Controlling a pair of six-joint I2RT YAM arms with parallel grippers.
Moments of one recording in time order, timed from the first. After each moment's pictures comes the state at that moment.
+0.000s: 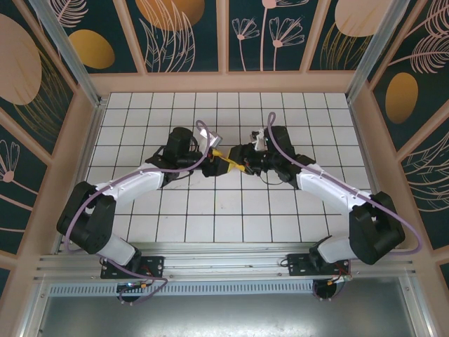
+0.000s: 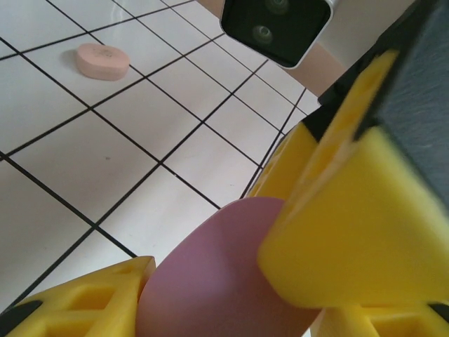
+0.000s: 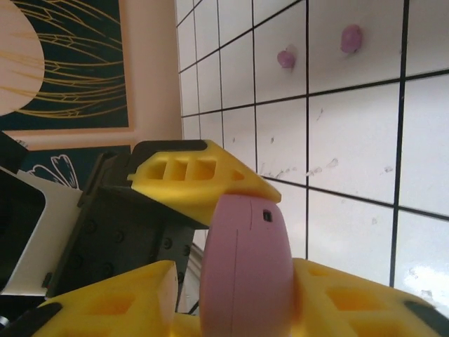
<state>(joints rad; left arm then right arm) -0.56 1.54 0.92 0.10 0.70 -0.17 0.57 1.39 0.90 -0.06 -0.59 1.08</state>
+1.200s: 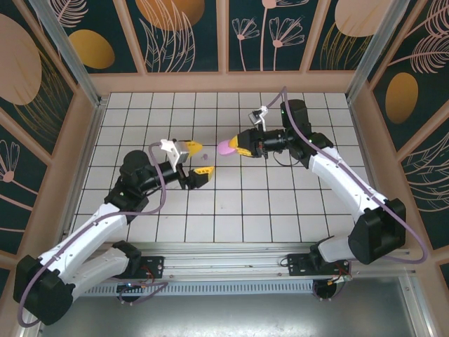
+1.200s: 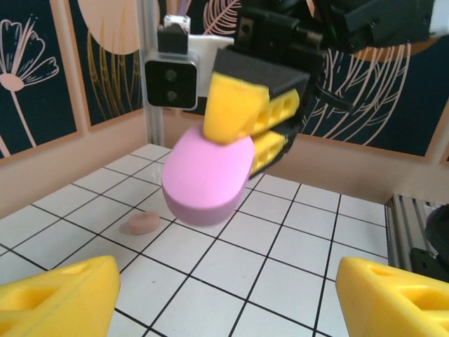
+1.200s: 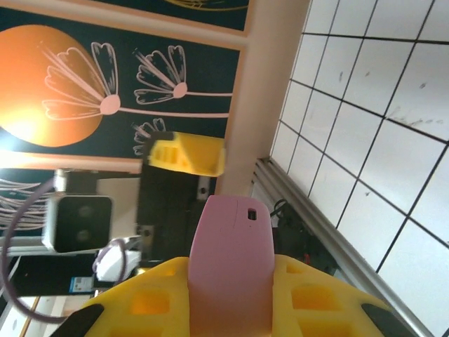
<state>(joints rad) -0.54 0.93 0.59 0.34 0.63 -0.06 0.45 1.38 1.19 -0.32 -1.10 0.88</state>
